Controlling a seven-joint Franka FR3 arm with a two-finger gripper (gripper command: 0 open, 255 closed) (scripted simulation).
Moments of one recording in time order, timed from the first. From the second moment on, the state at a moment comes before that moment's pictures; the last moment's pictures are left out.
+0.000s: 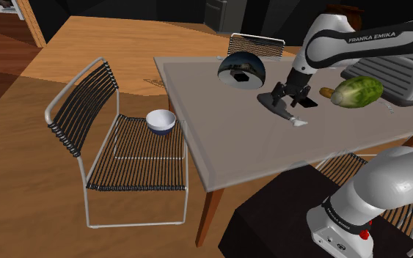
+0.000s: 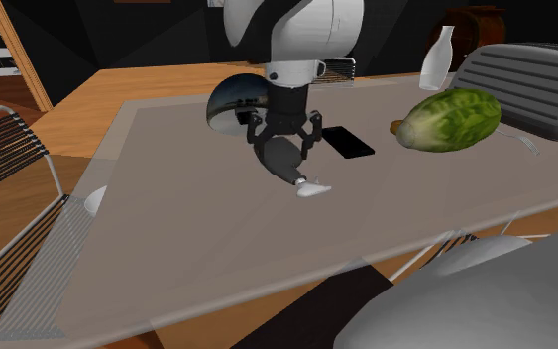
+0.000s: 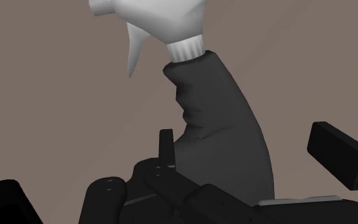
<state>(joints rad) -0.12 -0.51 -0.12 -2.52 -0.02 2.06 0.24</state>
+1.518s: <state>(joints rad) -0.12 -0.50 -0.12 -2.54 -0.02 2.09 0.24</state>
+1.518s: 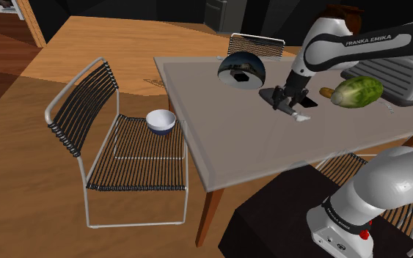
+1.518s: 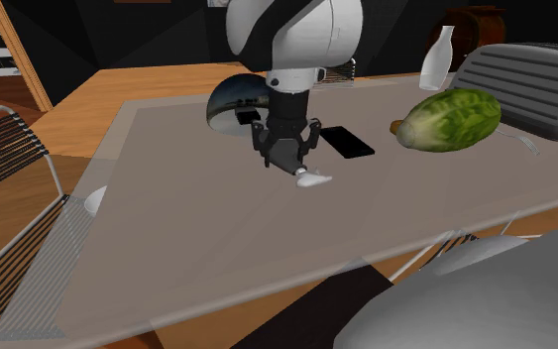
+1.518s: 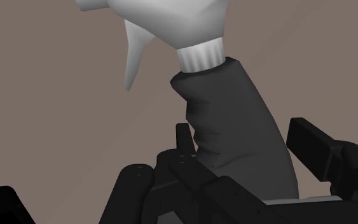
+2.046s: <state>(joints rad) -0.12 -0.53 -0.12 -2.45 -0.02 1.97 0.24</state>
